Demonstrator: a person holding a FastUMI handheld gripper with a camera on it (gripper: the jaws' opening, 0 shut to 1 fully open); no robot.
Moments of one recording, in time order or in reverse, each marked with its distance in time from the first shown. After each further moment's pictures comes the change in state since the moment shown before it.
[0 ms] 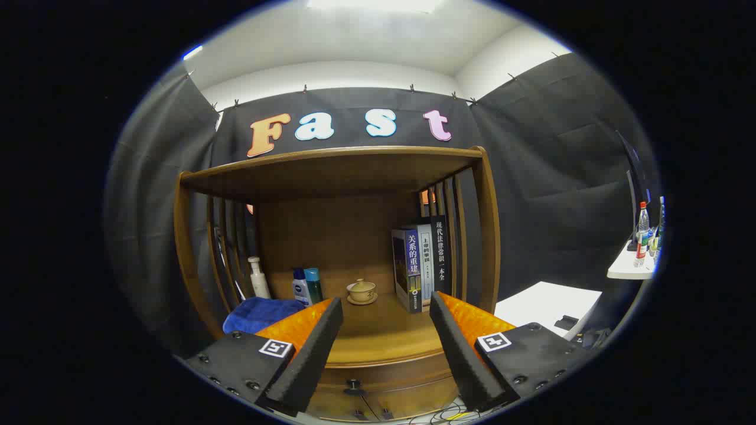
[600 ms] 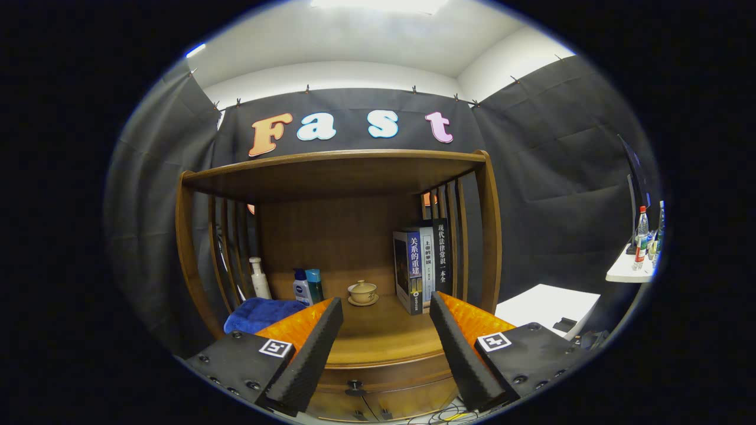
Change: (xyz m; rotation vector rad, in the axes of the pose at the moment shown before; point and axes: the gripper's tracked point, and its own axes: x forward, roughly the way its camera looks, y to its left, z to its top) arm -0.003 0.007 0.008 -0.014 -0.014 -0.003
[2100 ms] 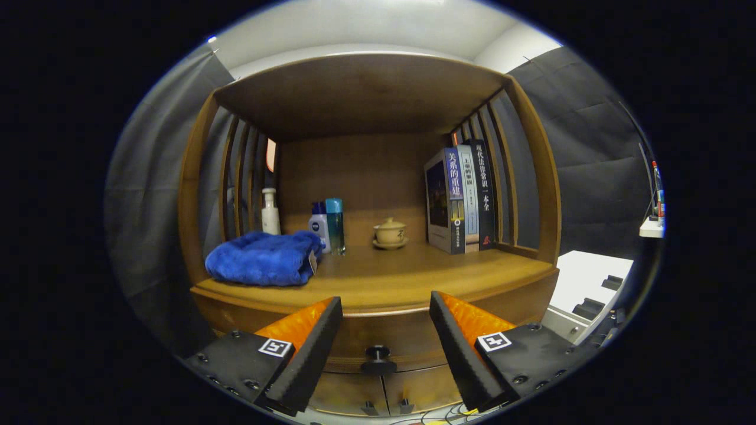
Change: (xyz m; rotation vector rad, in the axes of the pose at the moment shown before) arm 0.049 0.037 -0.213 -0.029 0.118 0.100
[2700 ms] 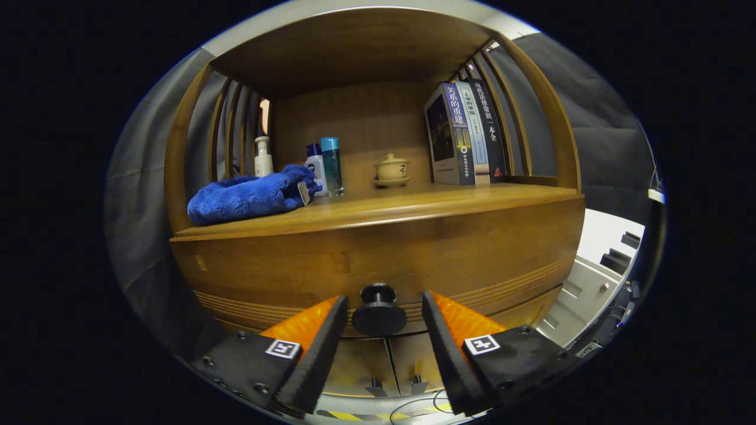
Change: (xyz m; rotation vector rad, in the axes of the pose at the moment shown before) arm 0.015 0.003 -0.092 0.059 0.156 0.027
